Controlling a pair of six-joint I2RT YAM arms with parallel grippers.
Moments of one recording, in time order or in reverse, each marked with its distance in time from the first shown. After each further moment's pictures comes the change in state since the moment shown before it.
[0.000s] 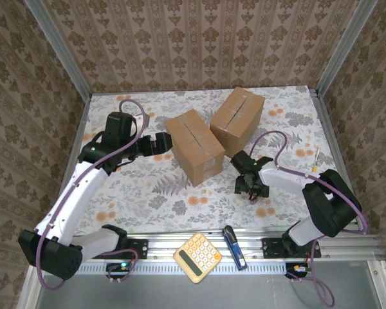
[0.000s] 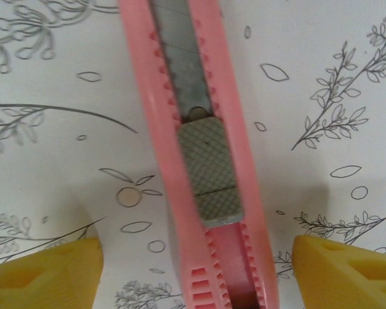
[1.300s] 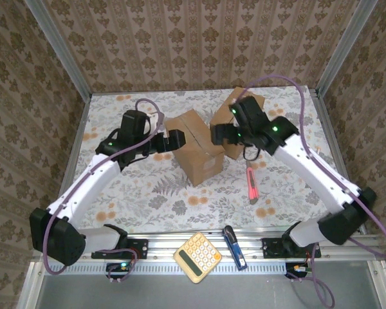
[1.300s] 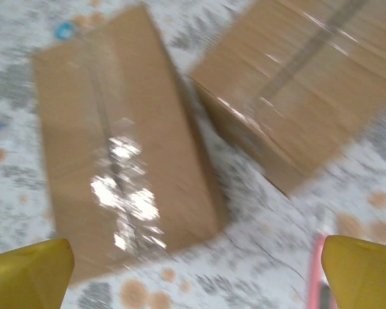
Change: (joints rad) left arm -0.058 0.109 -0.052 0.217 0.089 -0.072; right arm 0.040 -0.108 0.719 -0.238 -0.026 -0.304
